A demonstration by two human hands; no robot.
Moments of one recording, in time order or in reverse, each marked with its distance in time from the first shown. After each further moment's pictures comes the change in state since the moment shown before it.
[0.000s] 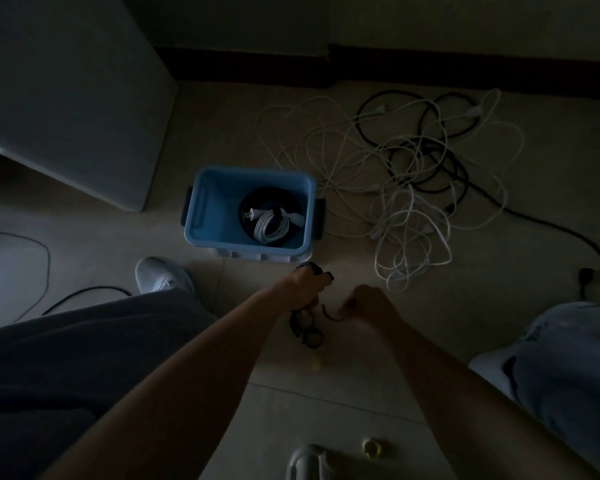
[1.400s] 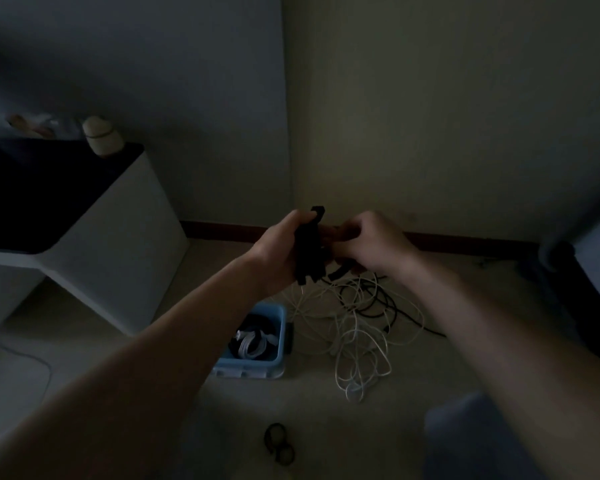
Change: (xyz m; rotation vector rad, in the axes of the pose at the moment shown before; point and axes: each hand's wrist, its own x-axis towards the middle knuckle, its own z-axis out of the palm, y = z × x) left_hand -0.259 0.203 -0.067 -0.598 -0.075 0.663; right_hand -0.247 -0.133 -0.319 0.424 0.522 -0.480
